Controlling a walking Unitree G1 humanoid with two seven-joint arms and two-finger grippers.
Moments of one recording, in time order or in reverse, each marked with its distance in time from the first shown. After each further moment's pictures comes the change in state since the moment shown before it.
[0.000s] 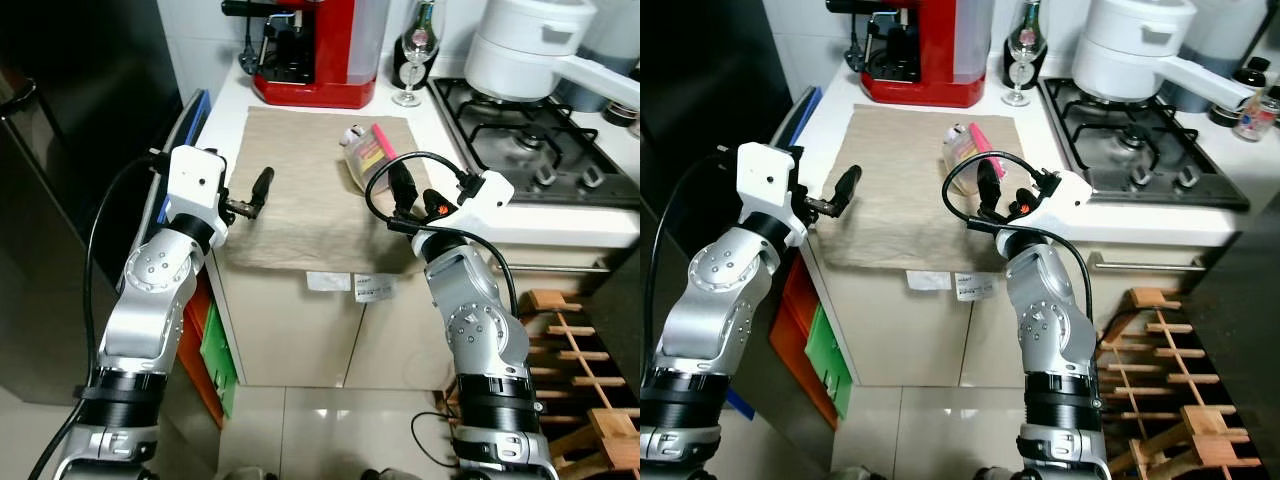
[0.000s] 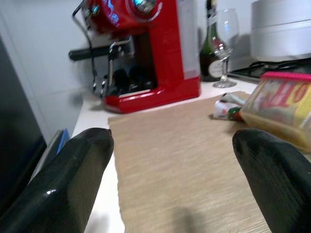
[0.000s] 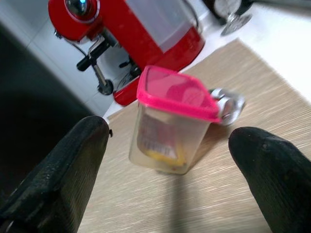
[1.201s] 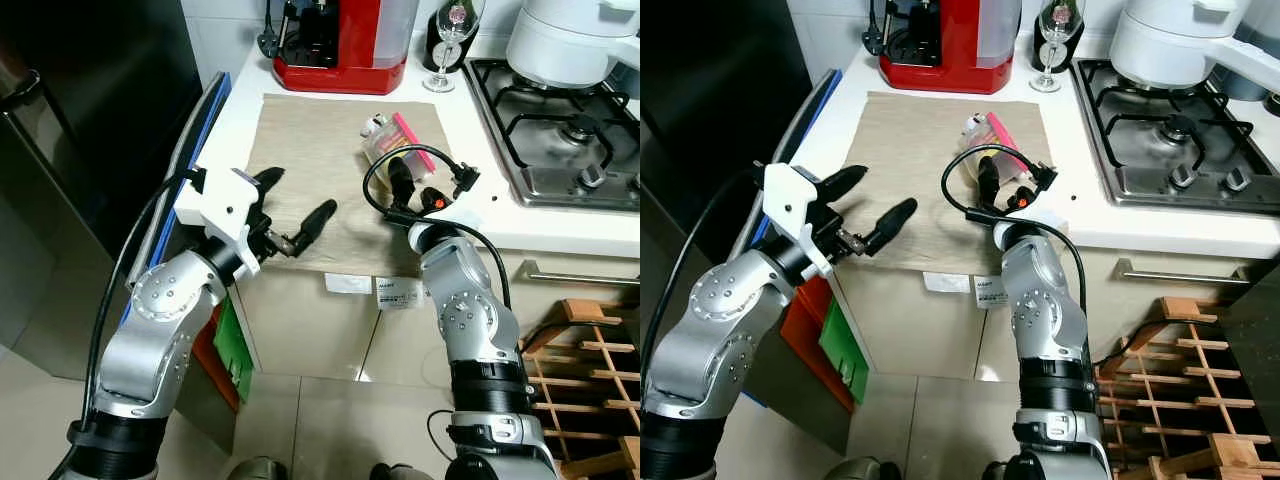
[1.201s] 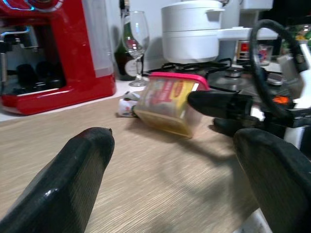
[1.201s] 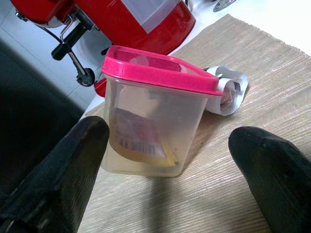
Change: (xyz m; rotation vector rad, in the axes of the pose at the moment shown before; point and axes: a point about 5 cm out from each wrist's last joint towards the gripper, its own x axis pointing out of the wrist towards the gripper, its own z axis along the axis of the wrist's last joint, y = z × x) left arm -0.023 -0.051 0.012 -0.149 -0.061 -0.353; right arm 0.015 0.000 -0.001 -0.012 -0.011 -0.050
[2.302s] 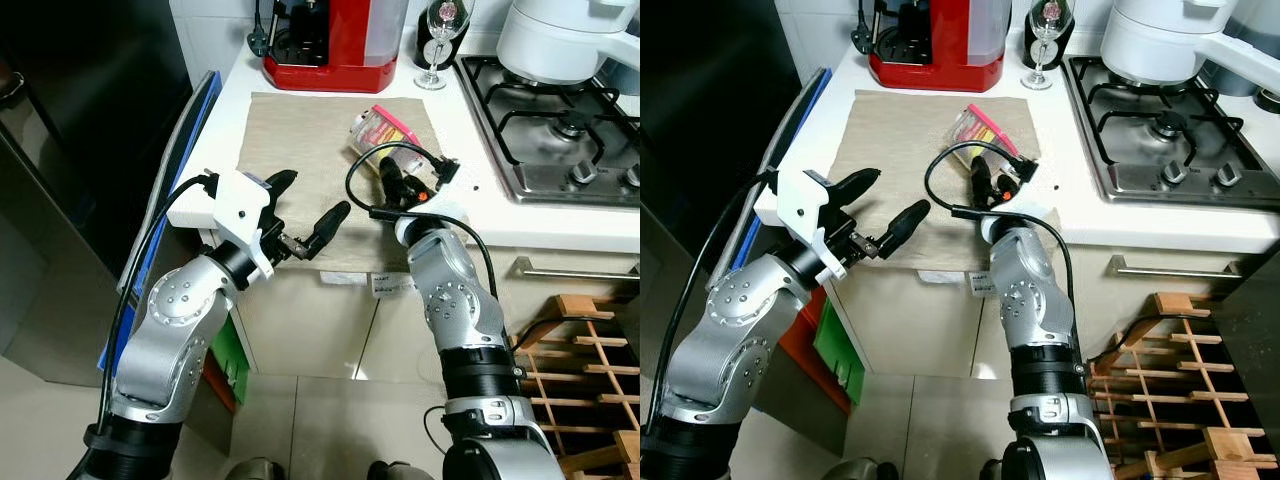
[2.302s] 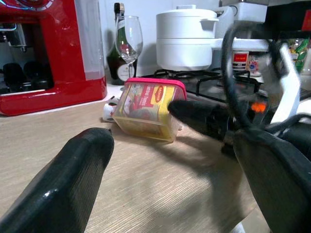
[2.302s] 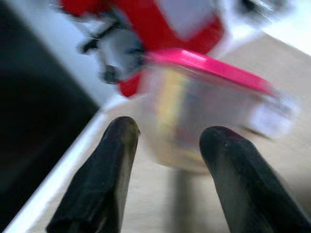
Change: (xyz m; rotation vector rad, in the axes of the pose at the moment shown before) left arm 0.003 -0.008 -0.003 -0.048 -0.021 0.032; right arm 0.006 0.030 -0.002 -0.119 -0.018 0.159
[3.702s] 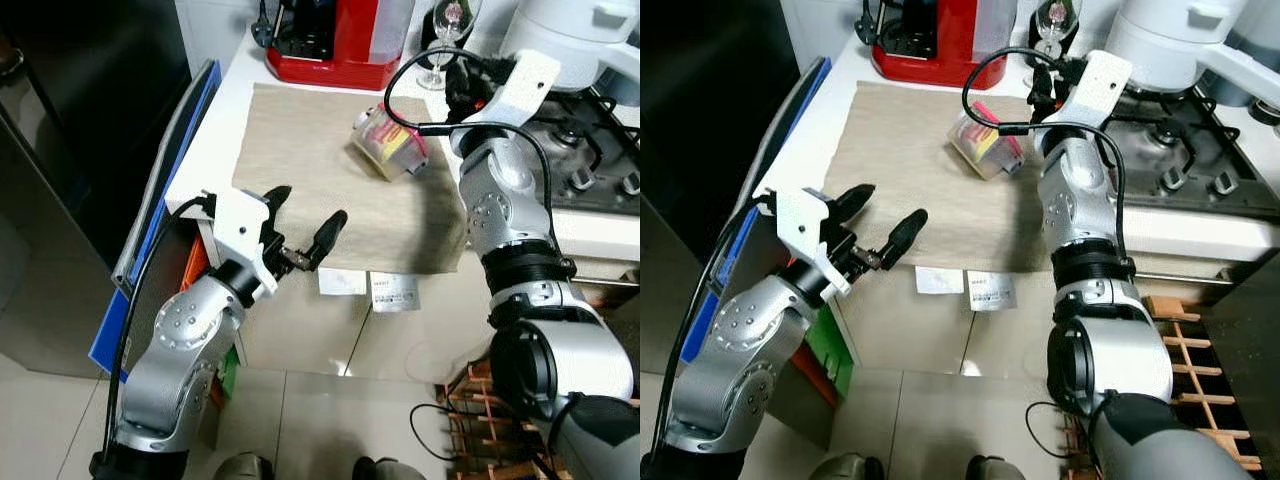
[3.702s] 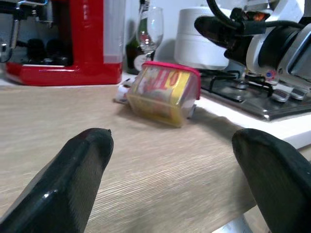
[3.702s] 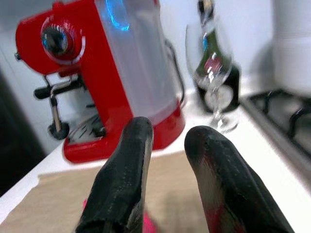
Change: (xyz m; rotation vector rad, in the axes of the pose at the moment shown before) left arm -0.009 -0.011 -0.007 -0.055 0.014 0.090; right arm 0.057 -0.040 0.089 -0.248 -0.175 -0.129
